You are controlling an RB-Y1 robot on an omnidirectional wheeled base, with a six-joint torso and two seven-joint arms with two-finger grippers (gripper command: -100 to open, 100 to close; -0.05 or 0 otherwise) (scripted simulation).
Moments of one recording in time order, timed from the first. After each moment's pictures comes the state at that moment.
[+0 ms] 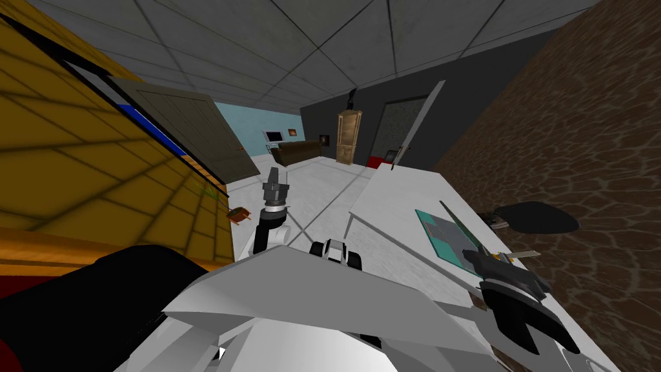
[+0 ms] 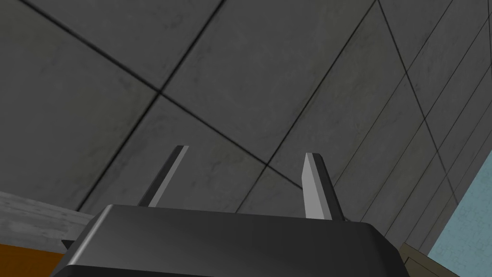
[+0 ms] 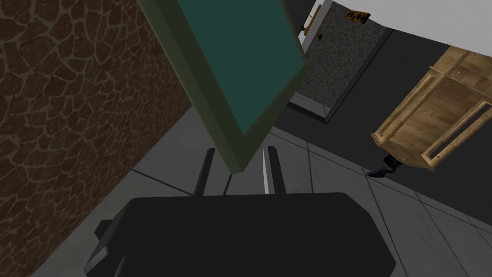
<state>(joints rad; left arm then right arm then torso) 0.49 0.03 0.07 -2.33 -0.06 -0.59 -0.08 0.42 -0.27 -0.63 -1.72 0.60 -0.08 0.95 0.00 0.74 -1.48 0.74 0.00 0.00</state>
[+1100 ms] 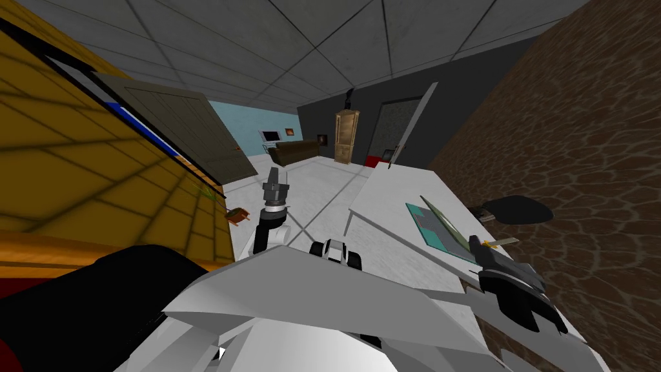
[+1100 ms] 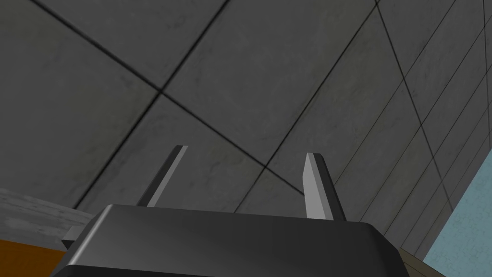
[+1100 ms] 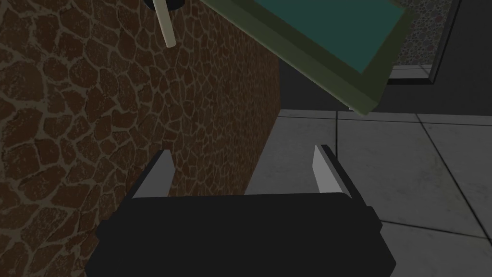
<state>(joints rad) 0.49 0.03 0.07 -2.33 -0.06 -0.59 -0.08 0.32 -0.29 -0.65 -1.70 0.36 0.09 0.72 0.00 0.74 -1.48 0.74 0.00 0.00</state>
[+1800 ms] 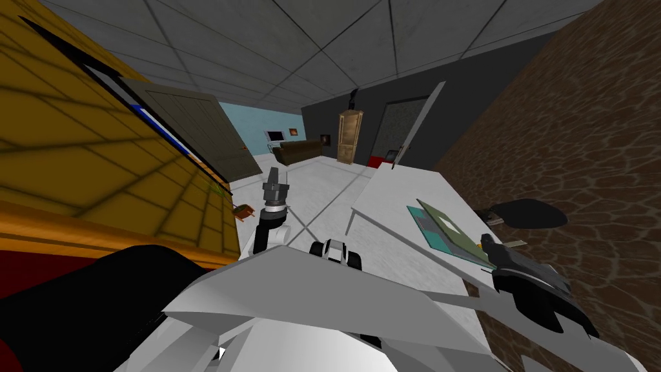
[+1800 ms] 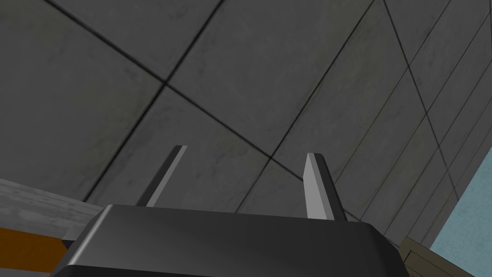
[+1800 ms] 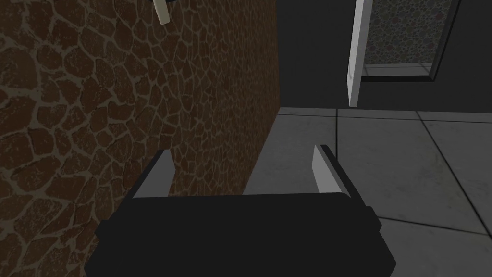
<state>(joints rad) 0.49 0.03 0.07 -2.33 -0.06 -0.59 -0.08 0.33 -0.36 -0.64 -1.76 0.32 0.21 0.70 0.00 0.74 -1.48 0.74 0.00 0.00</state>
